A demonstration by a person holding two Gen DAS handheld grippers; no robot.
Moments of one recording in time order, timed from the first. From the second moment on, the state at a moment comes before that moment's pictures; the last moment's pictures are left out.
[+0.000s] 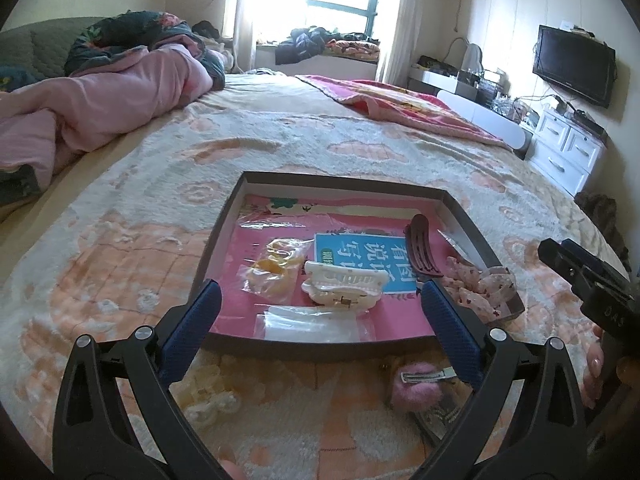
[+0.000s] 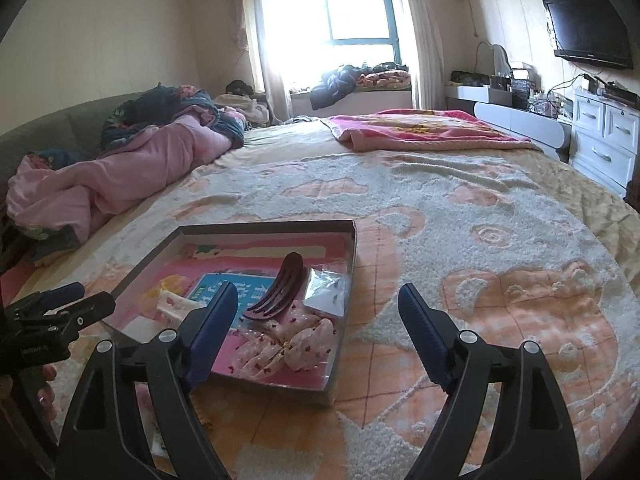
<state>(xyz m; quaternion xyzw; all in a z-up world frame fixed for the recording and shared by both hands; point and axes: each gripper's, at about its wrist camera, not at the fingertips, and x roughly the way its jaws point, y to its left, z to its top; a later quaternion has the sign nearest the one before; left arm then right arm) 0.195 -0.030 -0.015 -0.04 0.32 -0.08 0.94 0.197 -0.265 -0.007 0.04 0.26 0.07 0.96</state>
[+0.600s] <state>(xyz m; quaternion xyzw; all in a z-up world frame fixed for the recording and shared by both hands) 0.166 -0.011 -0.009 -0.04 0.31 -0.06 0.95 0.156 -0.233 -0.017 0.00 0.27 0.11 0.96</state>
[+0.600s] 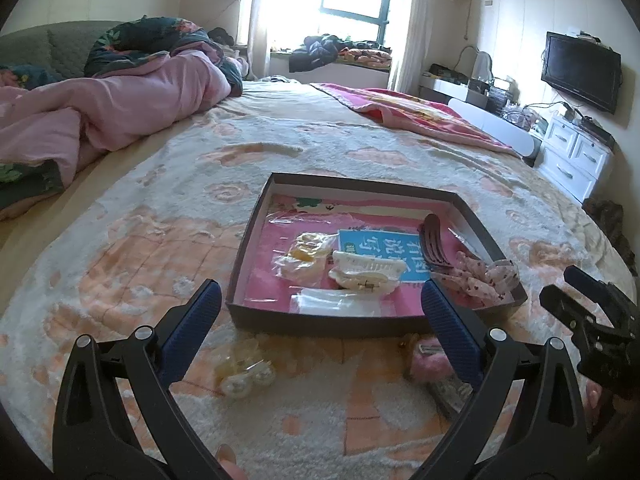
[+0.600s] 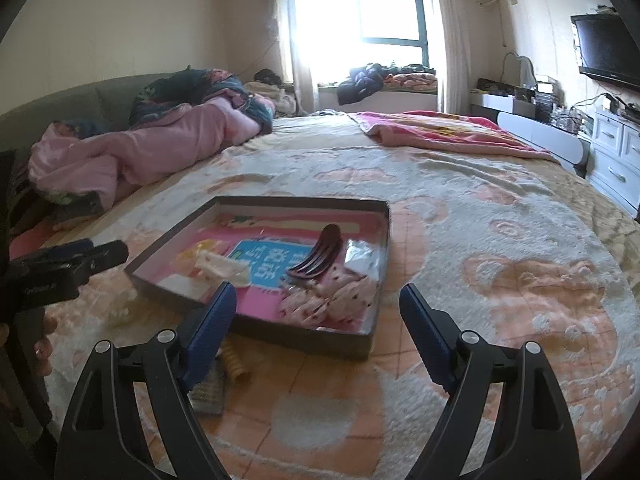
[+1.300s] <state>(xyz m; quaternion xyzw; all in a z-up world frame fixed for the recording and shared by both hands) 0.150 -0.011 -0.020 -0.02 0.33 -0.07 0.94 0.127 -0.199 -0.048 -0.02 0.32 0.16 0.93</state>
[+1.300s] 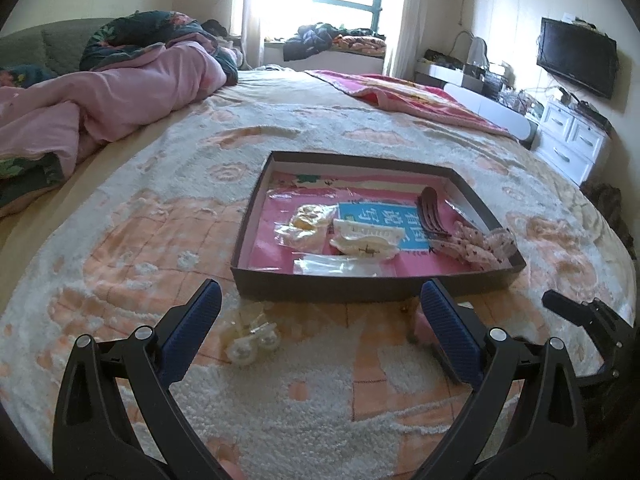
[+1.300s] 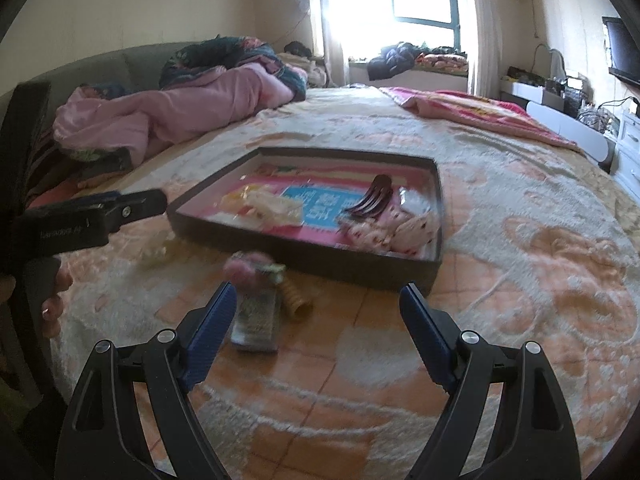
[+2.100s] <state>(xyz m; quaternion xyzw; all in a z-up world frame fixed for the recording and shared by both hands) 0.170 -0.048 -0.042 -0.02 0.39 -0.14 0.91 0.134 -0.170 -0.084 -0.04 0.37 0.21 0.90</state>
